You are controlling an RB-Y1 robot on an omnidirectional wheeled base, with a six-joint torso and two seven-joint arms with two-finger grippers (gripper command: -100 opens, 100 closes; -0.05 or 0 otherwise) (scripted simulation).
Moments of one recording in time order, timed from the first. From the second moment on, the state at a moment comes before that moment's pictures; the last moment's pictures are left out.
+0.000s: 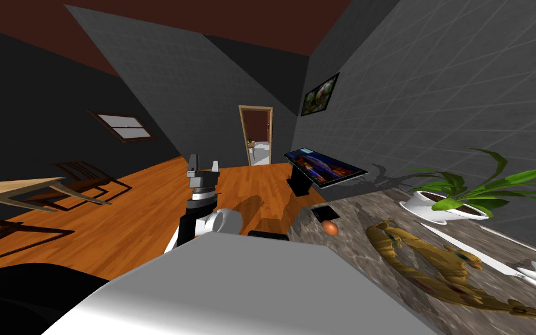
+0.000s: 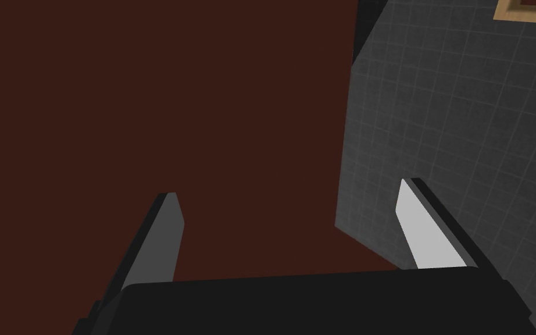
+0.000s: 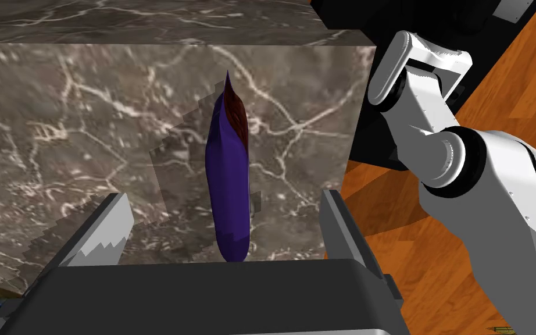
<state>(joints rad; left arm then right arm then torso) 0.48 -0.01 0.05 -2.38 0.01 -0.51 0.03 1.89 -1.15 -0.34 -1.94 0.85 -0.32 0.06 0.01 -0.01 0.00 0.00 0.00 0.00</state>
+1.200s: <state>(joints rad) 0.48 -0.01 0.05 -2.38 0.01 -0.51 0.03 1.74 -1.15 -0.22 -1.84 0.83 -0.32 0.07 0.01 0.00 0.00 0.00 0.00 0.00</state>
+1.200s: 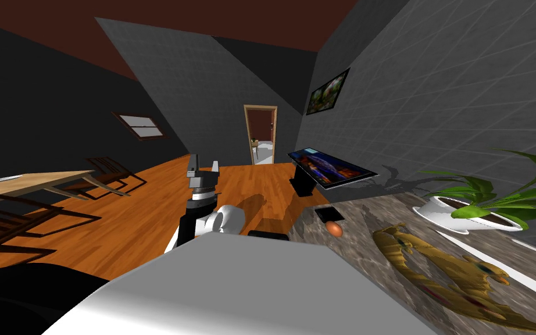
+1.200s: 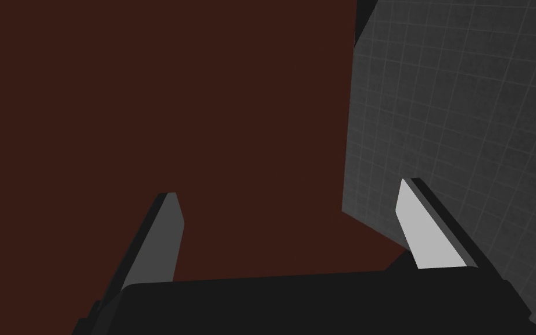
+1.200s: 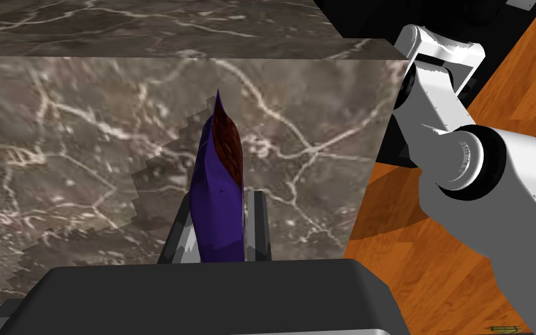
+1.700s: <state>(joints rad) 0.48 -0.01 0.05 -2.38 0.01 -0.51 0.03 1.78 -1.15 -0.26 -1.87 0.83 -0.32 0.07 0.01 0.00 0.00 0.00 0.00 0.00</state>
